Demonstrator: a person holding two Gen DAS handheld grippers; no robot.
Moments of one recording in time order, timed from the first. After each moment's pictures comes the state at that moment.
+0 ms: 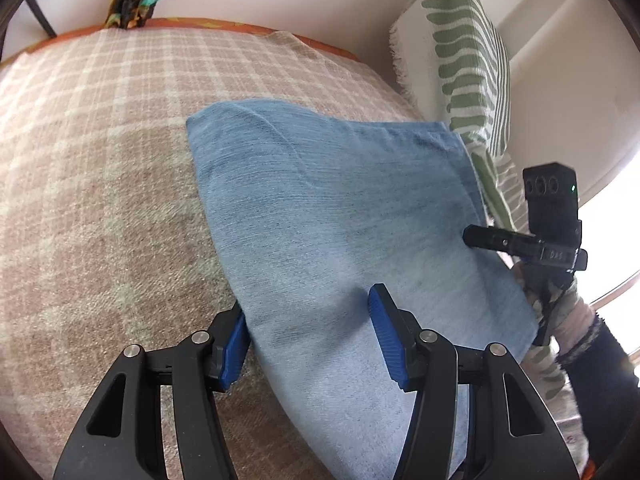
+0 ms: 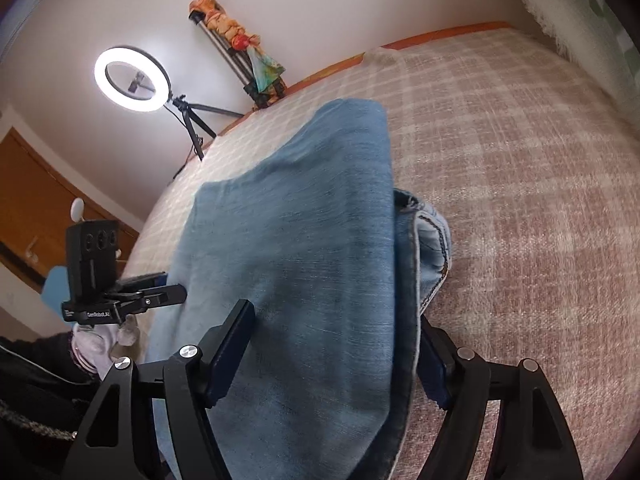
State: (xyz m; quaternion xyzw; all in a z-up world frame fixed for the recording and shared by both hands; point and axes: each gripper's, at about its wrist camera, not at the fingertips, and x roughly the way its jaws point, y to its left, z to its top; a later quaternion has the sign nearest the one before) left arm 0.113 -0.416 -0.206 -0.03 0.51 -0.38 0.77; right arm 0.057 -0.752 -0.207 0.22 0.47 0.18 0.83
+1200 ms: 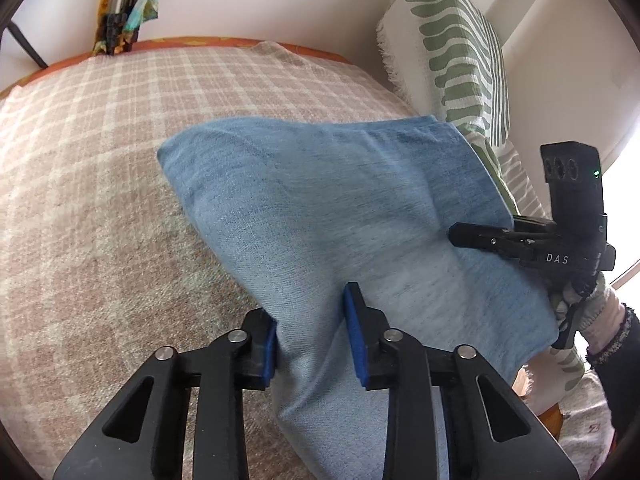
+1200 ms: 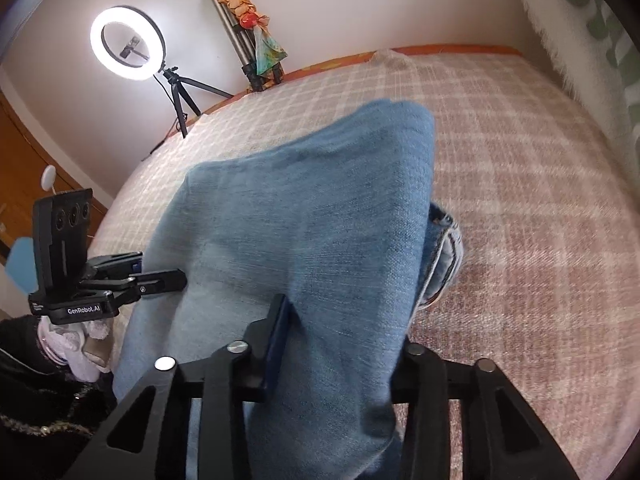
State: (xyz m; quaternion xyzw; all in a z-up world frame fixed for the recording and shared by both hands) left arm 0.113 -0.425 -0.204 0.00 0.48 -0.39 0.79; right arm 0.054 -0.714 -0.190 0.13 0.48 0.14 0.86
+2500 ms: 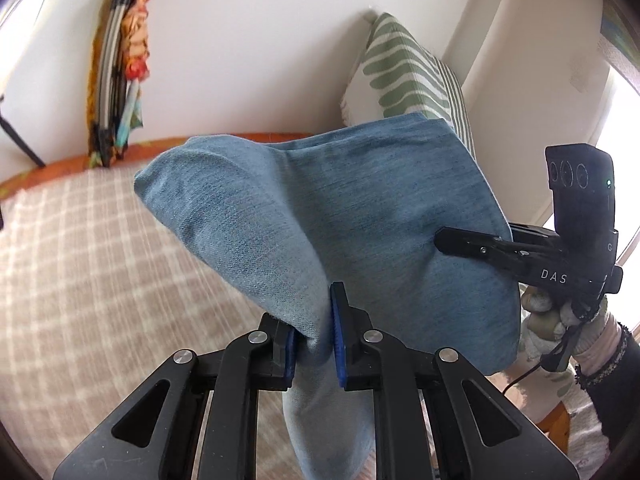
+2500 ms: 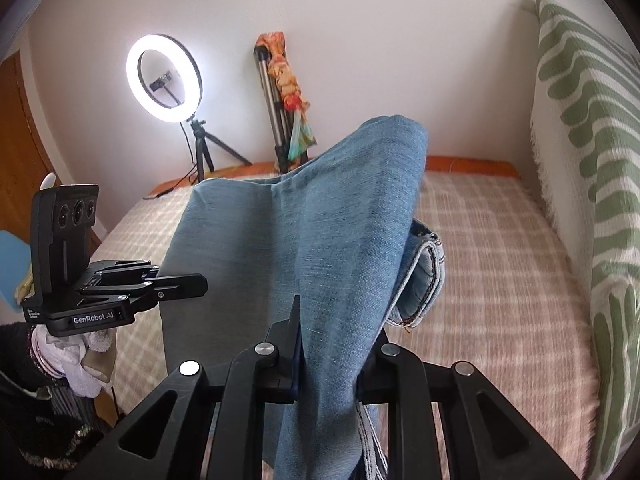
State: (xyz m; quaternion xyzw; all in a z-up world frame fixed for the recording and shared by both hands) left arm 0.136 -0.404 -0.108 0.00 0.38 -0.43 0.82; right arm 0.063 -0.662 -0.083 0.07 0.38 0.10 0.92
